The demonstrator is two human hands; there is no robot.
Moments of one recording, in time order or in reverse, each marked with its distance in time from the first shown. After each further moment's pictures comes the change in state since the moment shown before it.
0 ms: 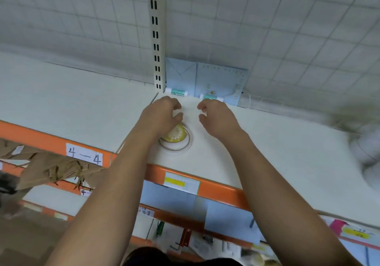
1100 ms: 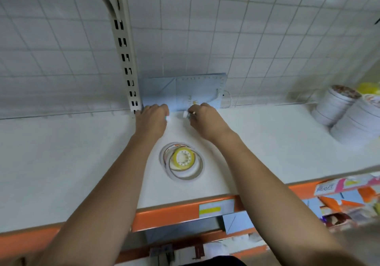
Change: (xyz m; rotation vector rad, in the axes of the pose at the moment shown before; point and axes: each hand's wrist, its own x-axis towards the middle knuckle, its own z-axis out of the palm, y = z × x) left_hand 0.110 -0.049 0.032 0.116 -0.078 0.261; right_hand 0.045 -0.024 0.022 -0.057 0.145 0.301
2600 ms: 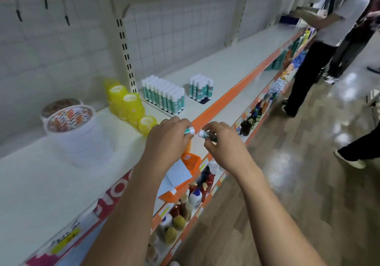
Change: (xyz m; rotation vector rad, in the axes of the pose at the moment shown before) left_hand -0.093 0.704 0.116 -0.262 -0.169 0.872; right_hand -0.354 0.530 -0.266 -0.013 0.455 0.662
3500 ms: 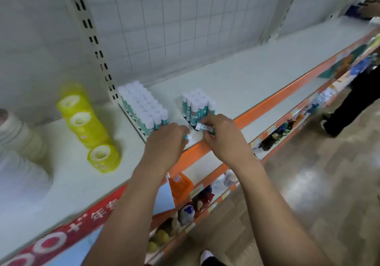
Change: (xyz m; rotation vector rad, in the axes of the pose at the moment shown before) left_hand 0.159 0.001 0.099 0.022 -0.050 -0.276; right_hand 0.199 0.109 0.011 0.029 -0.185 -0.182
